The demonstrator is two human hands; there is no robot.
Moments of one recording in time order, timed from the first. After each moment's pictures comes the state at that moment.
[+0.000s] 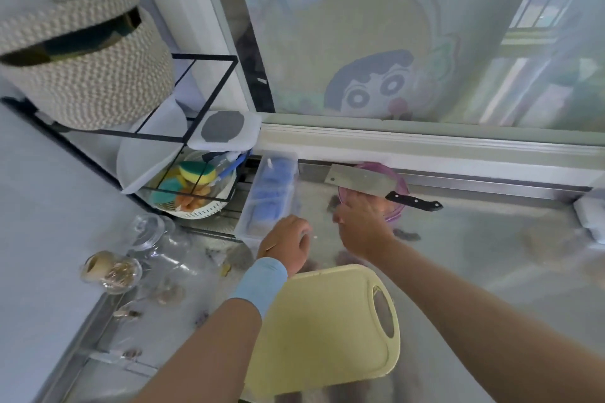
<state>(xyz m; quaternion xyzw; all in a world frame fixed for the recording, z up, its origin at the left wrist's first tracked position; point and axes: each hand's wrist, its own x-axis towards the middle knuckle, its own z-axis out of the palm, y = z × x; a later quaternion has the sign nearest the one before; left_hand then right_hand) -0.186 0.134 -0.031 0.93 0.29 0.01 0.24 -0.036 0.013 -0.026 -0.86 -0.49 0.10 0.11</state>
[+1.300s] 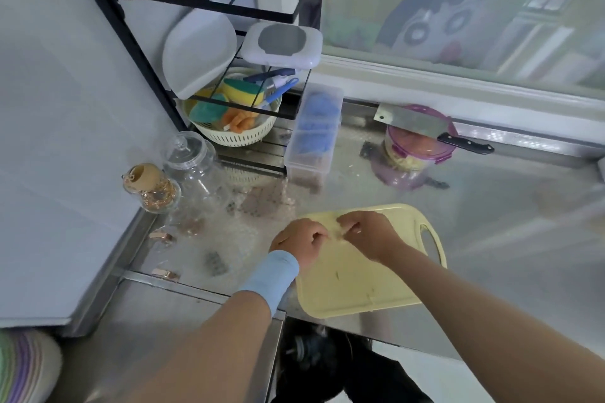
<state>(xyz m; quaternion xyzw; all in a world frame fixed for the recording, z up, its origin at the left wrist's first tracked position) -0.333 0.138 -0.110 0.90 0.27 -0.05 0.34 -0.195 0.010 -0.090 -0.86 -0.31 0.33 0.23</state>
